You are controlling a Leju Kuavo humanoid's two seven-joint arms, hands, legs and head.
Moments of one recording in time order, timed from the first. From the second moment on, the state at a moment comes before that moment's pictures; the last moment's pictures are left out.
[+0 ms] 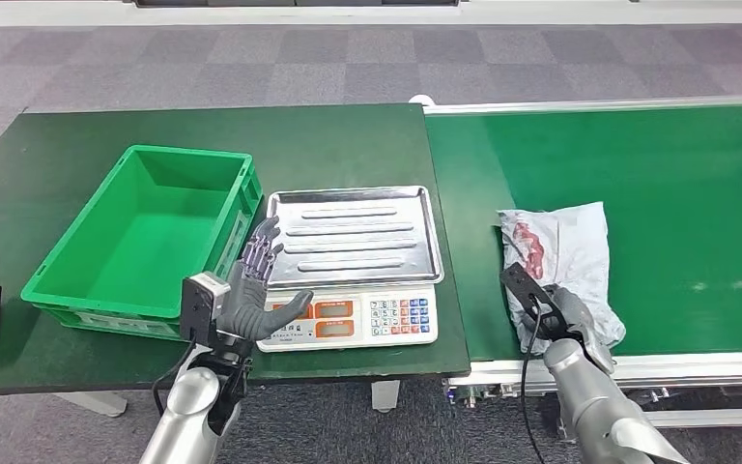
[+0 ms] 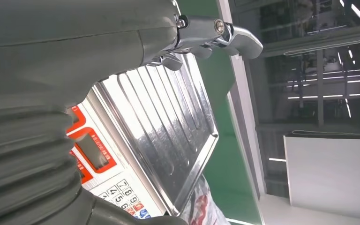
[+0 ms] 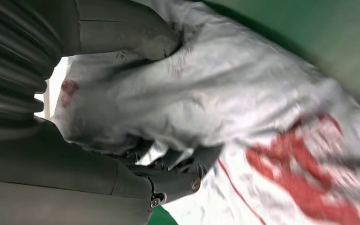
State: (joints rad) left arm -0.14 -0.17 -0.15 -1.33 -0.01 -0.12 -0.47; right arm -0.61 0.02 -0.28 -0.31 1.04 -0.21 0.02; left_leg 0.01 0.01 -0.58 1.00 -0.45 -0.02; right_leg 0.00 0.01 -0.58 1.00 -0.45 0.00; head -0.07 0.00
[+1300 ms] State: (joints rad) left arm -0.12 -0.17 -0.10 -1.33 -0.05 -0.08 -0.50; right arm -0.55 0.08 0.04 -0.87 0.74 -0.54 -0.21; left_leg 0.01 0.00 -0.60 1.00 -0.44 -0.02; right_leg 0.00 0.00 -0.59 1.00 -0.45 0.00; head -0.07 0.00
